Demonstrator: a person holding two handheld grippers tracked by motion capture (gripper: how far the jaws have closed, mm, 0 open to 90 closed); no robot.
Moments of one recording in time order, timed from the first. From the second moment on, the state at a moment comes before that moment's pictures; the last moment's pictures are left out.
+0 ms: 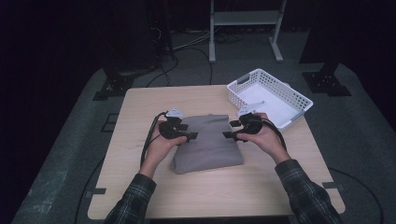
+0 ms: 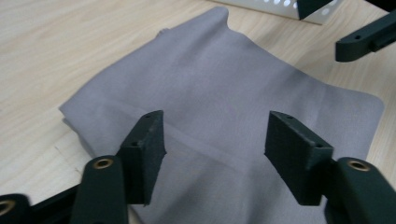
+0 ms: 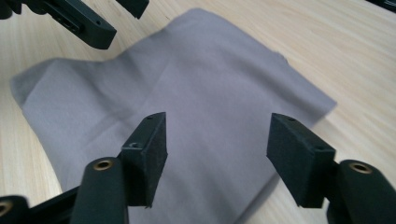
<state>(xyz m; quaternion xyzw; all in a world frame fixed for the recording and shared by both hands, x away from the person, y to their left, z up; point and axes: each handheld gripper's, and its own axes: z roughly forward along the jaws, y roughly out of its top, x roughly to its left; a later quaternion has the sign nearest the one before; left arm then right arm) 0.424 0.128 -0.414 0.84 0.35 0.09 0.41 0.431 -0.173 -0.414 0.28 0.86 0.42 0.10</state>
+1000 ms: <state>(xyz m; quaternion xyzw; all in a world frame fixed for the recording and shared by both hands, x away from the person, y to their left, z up) 0.436 0.072 -0.461 0.87 0.34 0.10 0.34 0.377 -0.247 -0.469 0.35 0.86 0.36 0.12</state>
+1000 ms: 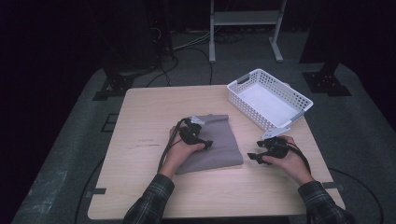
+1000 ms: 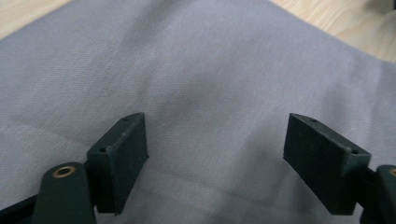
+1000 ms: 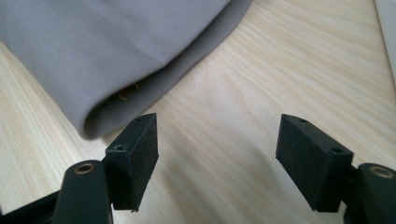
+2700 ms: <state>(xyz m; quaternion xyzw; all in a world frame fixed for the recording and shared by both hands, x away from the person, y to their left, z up) 0.373 0.174 -0.469 0.89 0.31 0.12 0.32 0.370 -0.246 -0.477 0.37 0.86 0.32 0.13</state>
